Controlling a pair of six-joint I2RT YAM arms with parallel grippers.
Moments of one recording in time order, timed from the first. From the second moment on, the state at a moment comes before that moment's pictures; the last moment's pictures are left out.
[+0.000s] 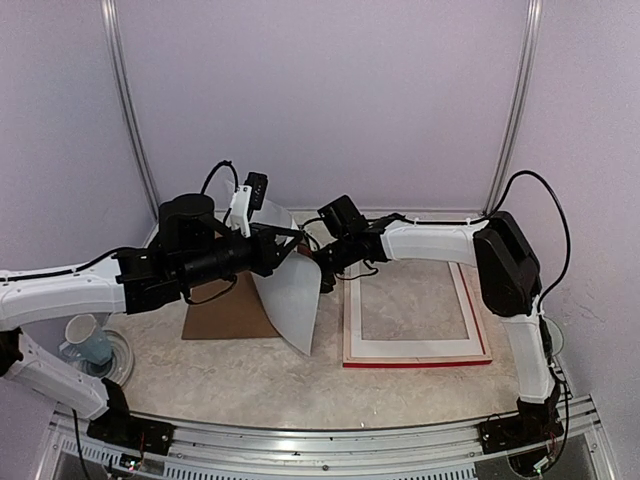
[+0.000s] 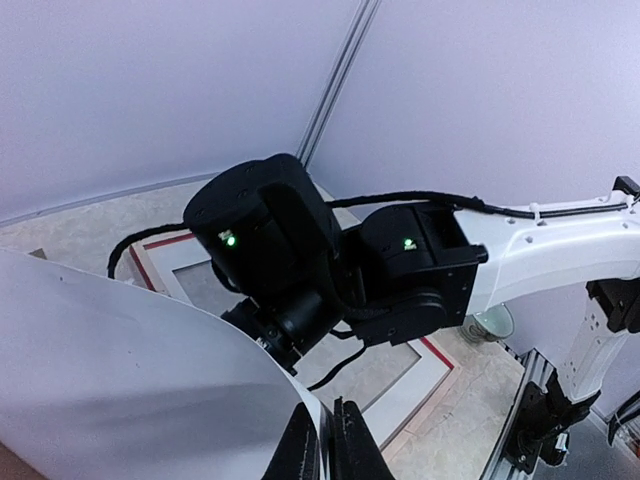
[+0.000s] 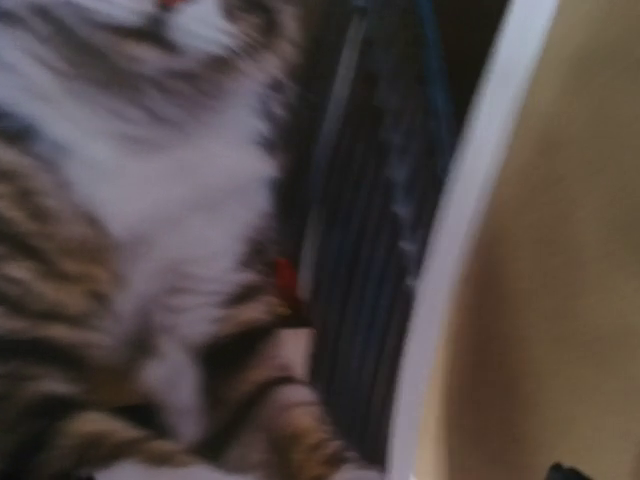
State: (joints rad) left arm -0.94 1.28 0.95 0.16 -0.05 -0.39; right arm 0.79 2.22 1.77 -0.28 -0.64 0.66
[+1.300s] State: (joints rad) left arm -1.01 1.53 0.89 0.32 0.16 -0.46; right arm 0.72 2.02 1.30 0.02 -0.68 0.77
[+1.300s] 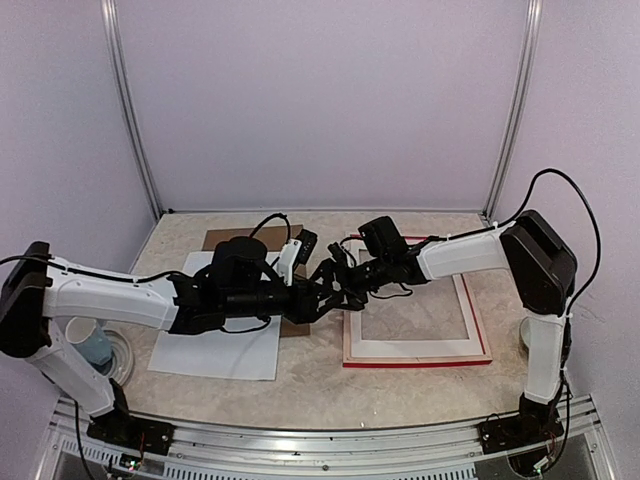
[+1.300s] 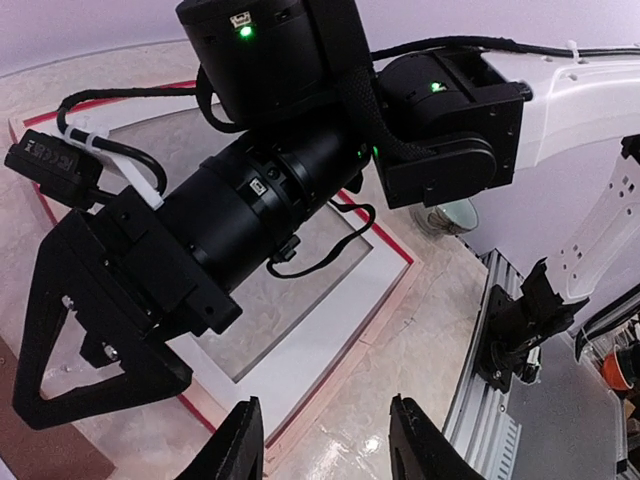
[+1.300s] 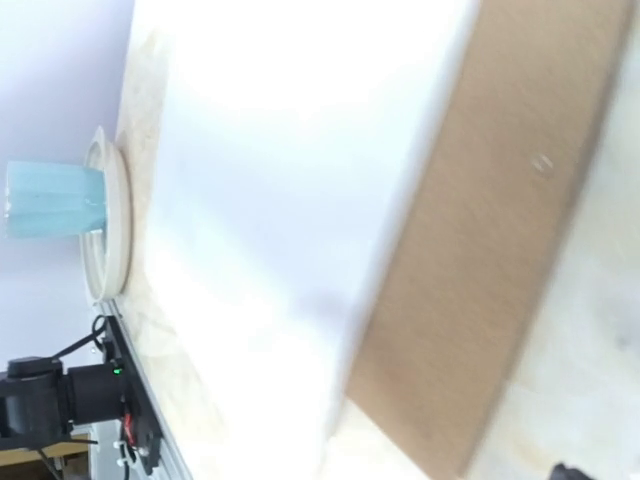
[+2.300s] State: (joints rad) left arm -0.64 1.12 0.41 0.02 -0.29 -0.82; right arm 0.99 2.09 1.36 0.08 -0.54 1.01
